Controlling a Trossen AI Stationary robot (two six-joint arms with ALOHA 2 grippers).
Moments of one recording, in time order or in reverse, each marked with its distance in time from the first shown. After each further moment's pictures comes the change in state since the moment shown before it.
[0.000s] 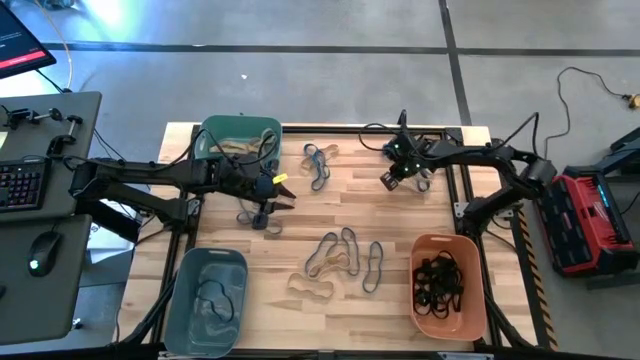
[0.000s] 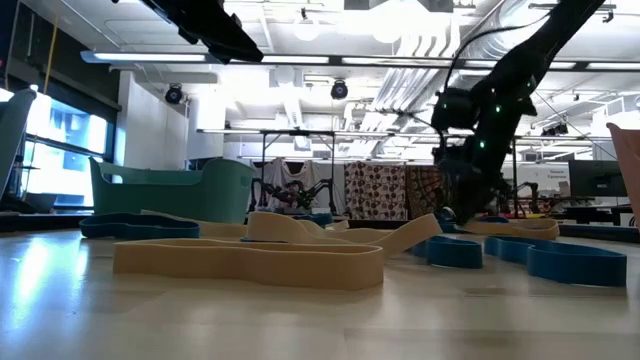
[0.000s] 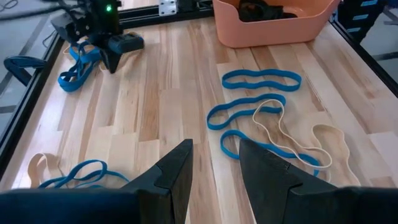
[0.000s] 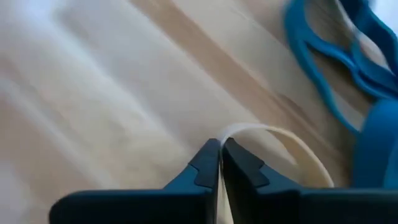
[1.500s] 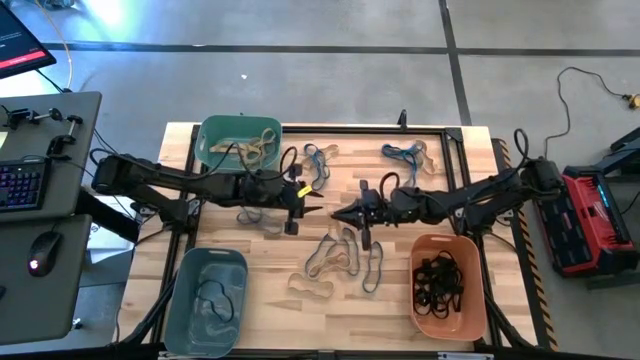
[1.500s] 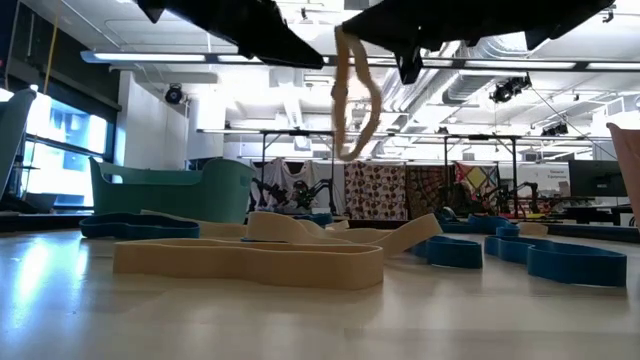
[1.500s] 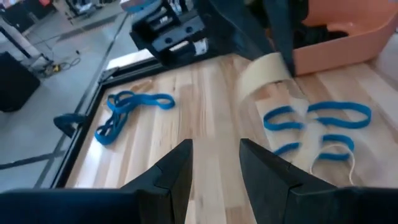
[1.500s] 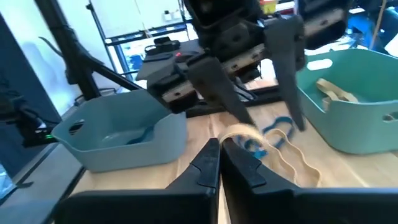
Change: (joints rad) left arm -0.085 0.250 0.000 0.420 -0.203 0.112; right arm 0.813 -0.088 0.002 0.958 0.133 0.066
